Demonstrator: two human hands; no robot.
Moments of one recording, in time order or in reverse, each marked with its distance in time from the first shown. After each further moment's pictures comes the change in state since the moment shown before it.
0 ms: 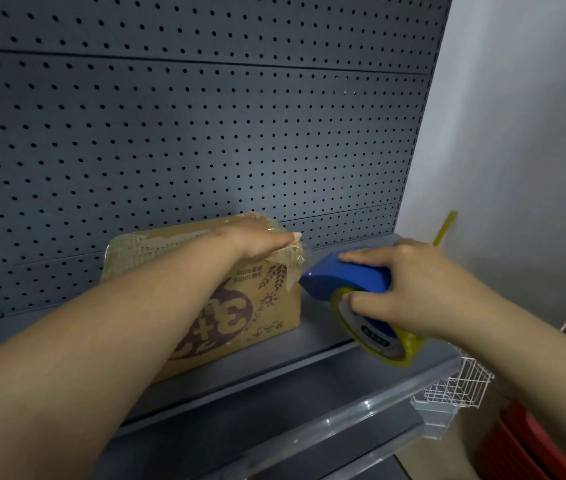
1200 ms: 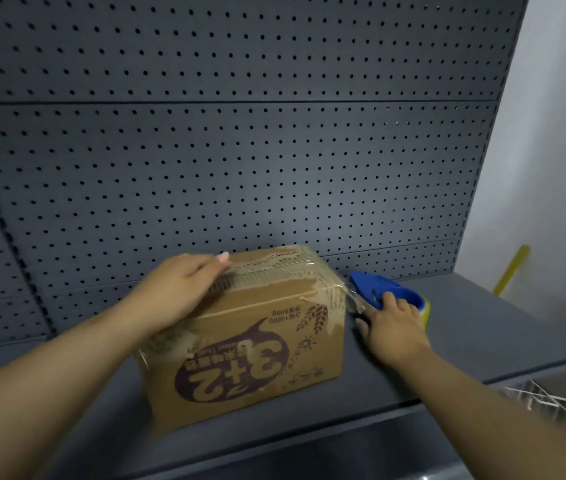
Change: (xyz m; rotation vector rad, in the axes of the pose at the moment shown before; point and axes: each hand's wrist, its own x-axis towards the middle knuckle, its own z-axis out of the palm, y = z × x) left_hand -0.098 -0.088 -0.028 -0.359 0.357 -0.002; right_hand 0.125 0.077 0.161 -0.376 -0.056 0.130
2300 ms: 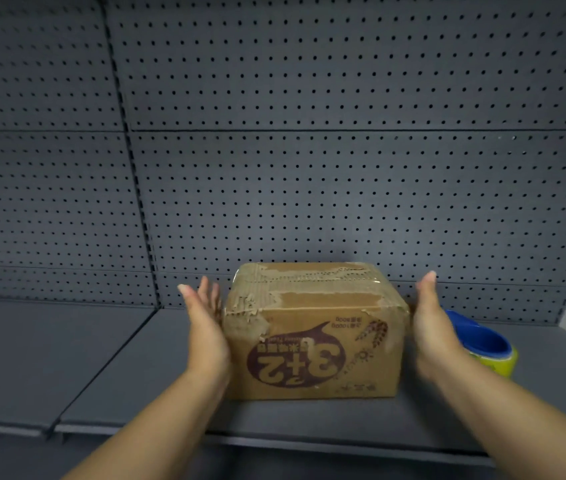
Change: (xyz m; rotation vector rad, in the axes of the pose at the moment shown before) left_hand -0.054 -0.024 0.040 -1.195 0.749 -0.415; right_hand -0.014 -0.064 -0.085 1.773 -0.180 0.356
